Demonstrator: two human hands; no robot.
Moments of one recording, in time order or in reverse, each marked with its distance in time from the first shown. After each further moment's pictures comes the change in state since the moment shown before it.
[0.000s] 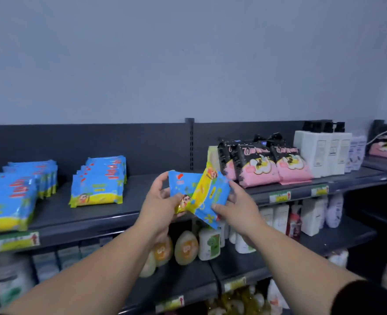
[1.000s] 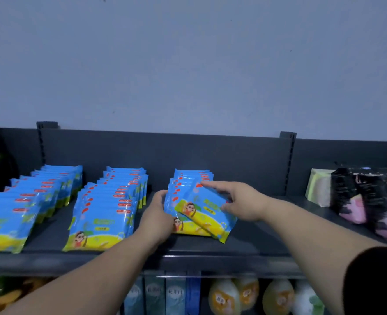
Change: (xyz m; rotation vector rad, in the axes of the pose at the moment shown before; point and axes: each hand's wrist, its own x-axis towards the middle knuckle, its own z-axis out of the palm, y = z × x) left_hand 0.082 0.040 -0.247 0.661 0.375 -0.041; right_hand 0.143 -0.068 0.235 -0.765 -0.631 -0.407
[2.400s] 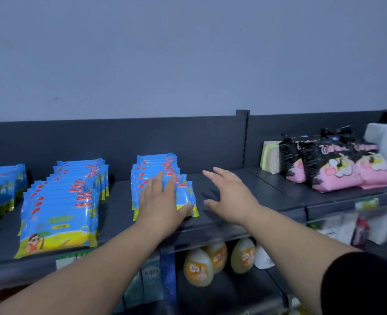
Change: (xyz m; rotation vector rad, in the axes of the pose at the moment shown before) left_hand -0.021 0.015 0.053 0.771 -0.090 0.429; right_hand -0.073 0.012 0.026 -0.260 0.280 0.272
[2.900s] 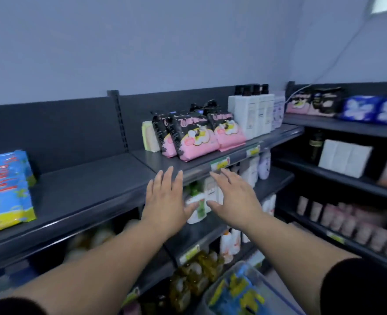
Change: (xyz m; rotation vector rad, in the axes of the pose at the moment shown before) left_hand -0.064 0.286 0.101 0.050 -0.171 0.465; right_hand -0.210 0.228 -0.086 -0.191 0.110 0.469
